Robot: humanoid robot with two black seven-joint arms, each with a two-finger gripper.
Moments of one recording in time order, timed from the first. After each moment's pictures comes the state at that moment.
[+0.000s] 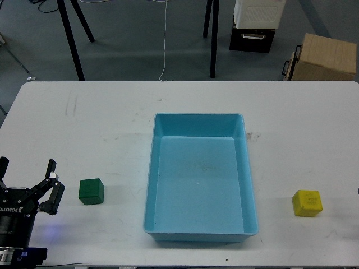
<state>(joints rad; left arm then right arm) 0.54 -0.04 -1.62 -1.74 -0.22 -0.49 0.20 -0.57 -0.28 1.56 1.63 0.26 0.49 0.25</state>
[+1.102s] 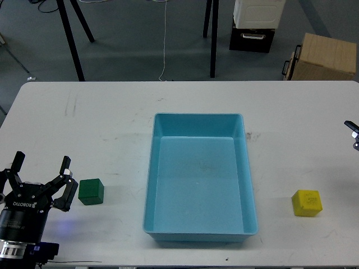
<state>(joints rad) 0.48 -0.04 -1.56 -1.73 -0.21 -0.49 0.21 -0.08 -1.10 1.29 1.64 -0.05 0.31 -0.02</state>
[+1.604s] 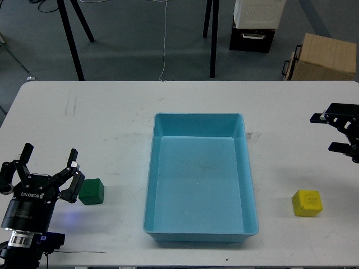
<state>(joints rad) 0.40 -0.04 -1.55 -1.68 -0.21 -0.49 0.21 0.81 -1.14 0.34 1.63 -0.58 0.38 -0.29</state>
